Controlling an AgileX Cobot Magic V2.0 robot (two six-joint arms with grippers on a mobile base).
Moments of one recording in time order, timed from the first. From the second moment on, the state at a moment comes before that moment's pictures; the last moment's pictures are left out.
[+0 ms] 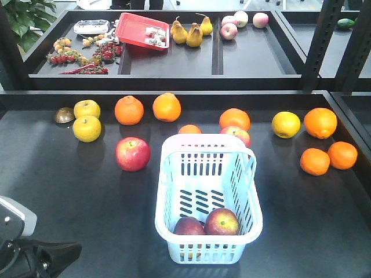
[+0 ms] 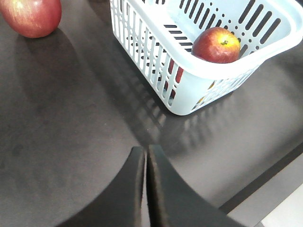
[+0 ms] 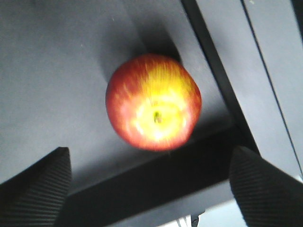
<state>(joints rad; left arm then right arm) -0.48 0.89 -0.29 -0.78 0.23 0.66 -0.58 1.70 -0.97 0.02 0.99 -0.11</state>
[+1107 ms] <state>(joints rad) -0.48 0.89 -0.29 -0.78 0.23 0.66 -0.58 1.92 -0.97 -0.01 0.85 -0.13</state>
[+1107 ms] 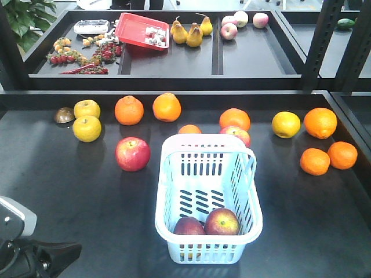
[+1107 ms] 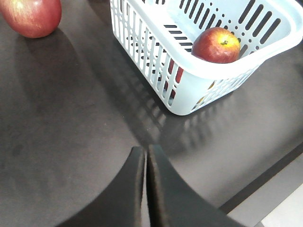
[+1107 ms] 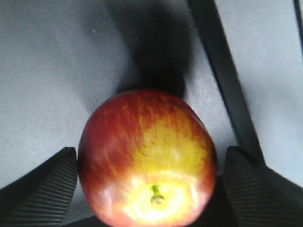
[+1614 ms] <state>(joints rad) -0.48 0.89 -0.29 -0.78 0.23 0.66 -0.58 1.90 -0.97 0.07 0.88 -0.19</state>
